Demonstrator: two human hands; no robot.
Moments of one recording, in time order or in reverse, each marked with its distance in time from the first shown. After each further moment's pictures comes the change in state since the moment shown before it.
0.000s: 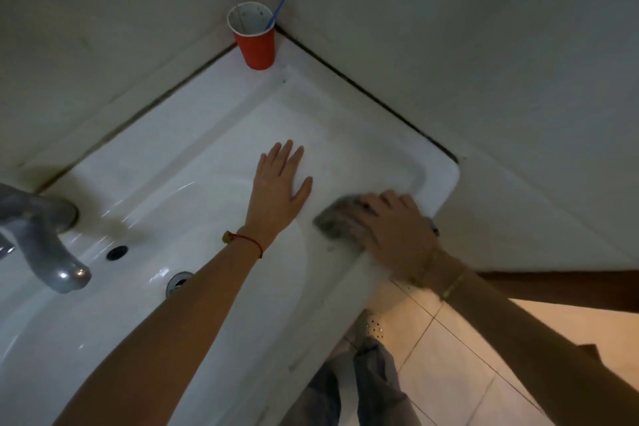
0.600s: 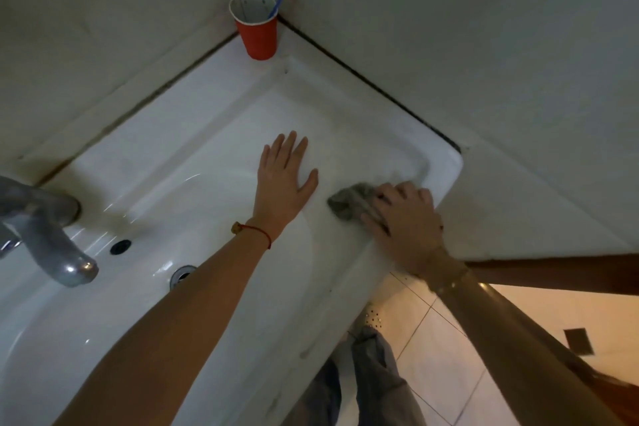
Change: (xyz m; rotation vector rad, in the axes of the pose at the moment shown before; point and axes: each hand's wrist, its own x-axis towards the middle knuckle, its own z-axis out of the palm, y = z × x) left_hand -0.001 0.000 0.002 0.019 0.023 -0.003; right_hand -0.005 -0.015 -0.009 0.053 0.026 0.272
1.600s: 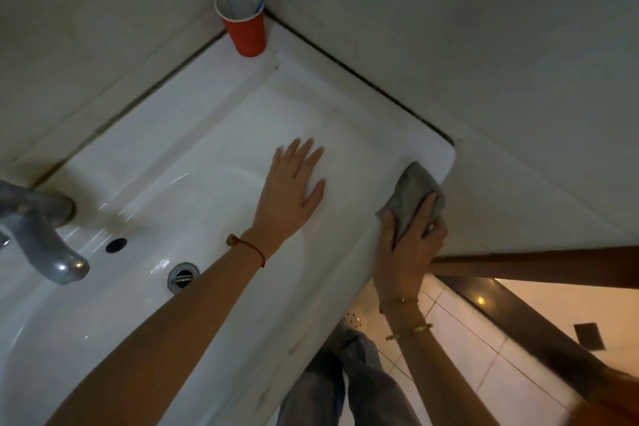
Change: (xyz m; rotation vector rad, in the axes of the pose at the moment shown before) left_hand -0.018 0.030 -0.008 -0.031 0.025 0.200; right_hand -0.040 -0.041 0.021 0.548 0.370 0.827
